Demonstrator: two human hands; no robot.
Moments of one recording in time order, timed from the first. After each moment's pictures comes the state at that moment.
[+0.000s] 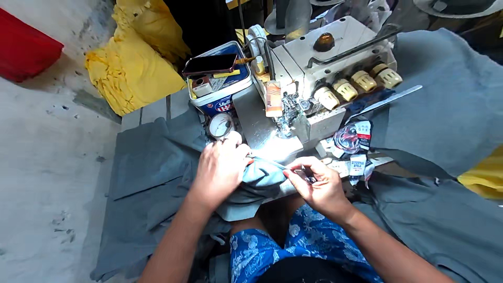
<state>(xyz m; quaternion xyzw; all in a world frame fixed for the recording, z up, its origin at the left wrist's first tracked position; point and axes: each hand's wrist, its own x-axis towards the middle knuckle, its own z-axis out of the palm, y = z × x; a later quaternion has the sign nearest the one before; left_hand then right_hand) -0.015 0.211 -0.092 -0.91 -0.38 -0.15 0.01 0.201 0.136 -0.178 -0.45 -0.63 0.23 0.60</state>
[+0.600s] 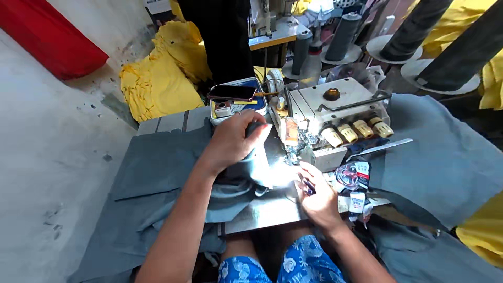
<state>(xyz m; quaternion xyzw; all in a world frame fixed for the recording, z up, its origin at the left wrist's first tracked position) -0.001 0.260 -0.029 -0.85 -0.38 -0.32 -0.15 0.201 0.168 -0.184 -0.52 -0.64 0.04 0.56</state>
